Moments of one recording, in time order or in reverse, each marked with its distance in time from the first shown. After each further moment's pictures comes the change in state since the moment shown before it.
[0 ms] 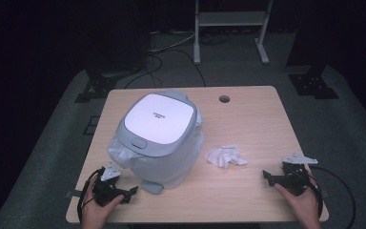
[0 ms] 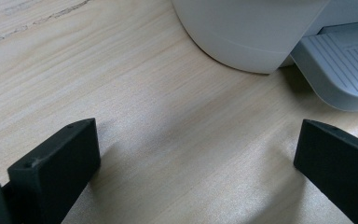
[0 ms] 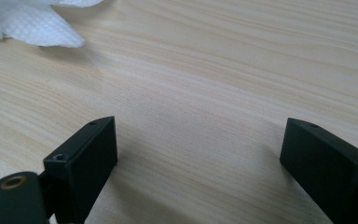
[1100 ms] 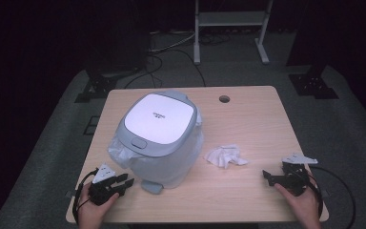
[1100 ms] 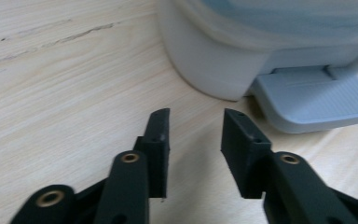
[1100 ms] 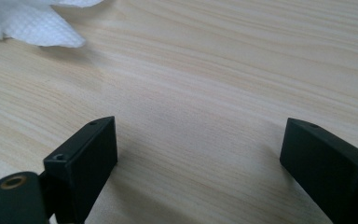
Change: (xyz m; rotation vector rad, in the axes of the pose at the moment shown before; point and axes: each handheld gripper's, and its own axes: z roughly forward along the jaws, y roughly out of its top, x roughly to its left) left arm -0.006 0.003 -0.021 -0.104 -0.042 -0.068; right arm 0.000 0.000 0.000 0.000 0.000 0.000
